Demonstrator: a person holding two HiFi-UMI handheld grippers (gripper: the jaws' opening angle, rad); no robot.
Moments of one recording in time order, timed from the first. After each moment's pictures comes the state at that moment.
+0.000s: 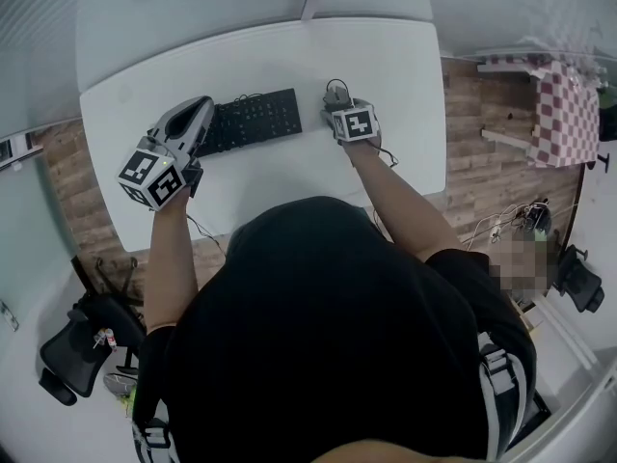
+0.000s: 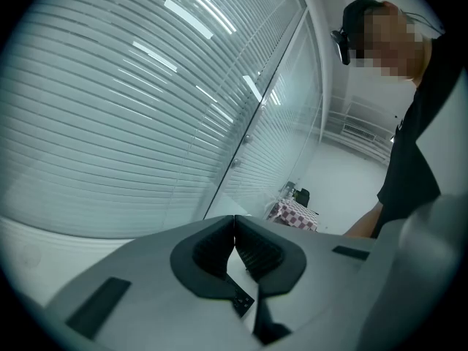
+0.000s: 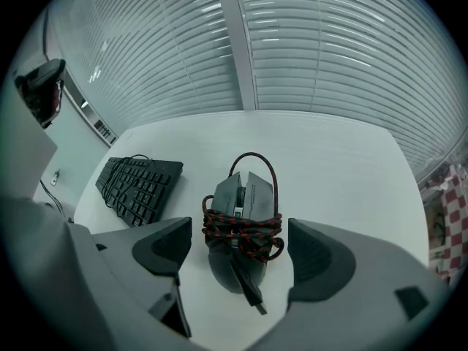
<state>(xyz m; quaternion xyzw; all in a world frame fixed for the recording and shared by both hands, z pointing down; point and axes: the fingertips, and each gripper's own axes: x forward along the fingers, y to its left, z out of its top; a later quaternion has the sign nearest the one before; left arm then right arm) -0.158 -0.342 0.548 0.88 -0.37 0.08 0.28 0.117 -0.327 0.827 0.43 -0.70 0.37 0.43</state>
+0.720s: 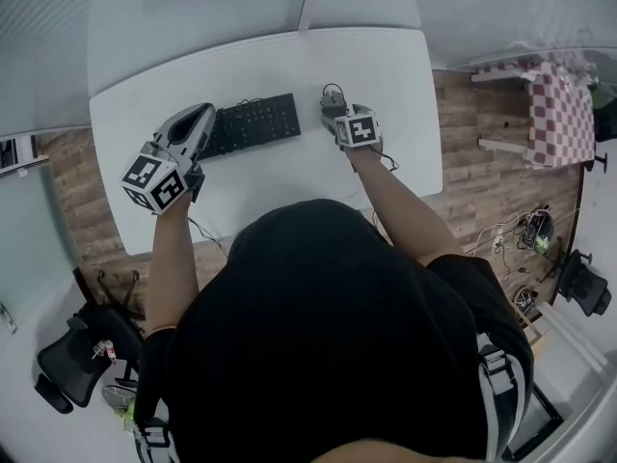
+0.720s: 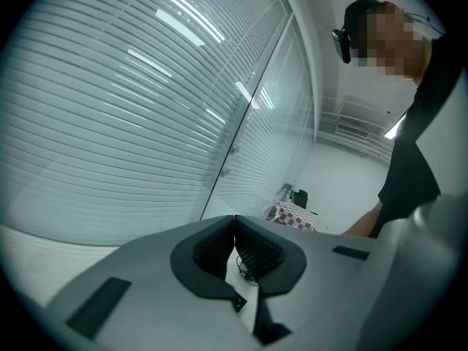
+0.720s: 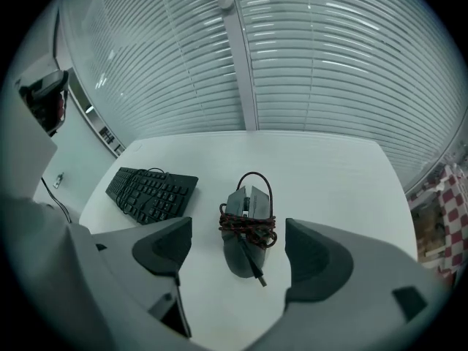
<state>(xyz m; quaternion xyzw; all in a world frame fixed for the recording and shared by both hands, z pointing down) -0.151 -0.308 0.512 0.89 -0.37 0.07 0.24 0.125 -0.312 0.782 0.44 -0.72 0.35 0.40</state>
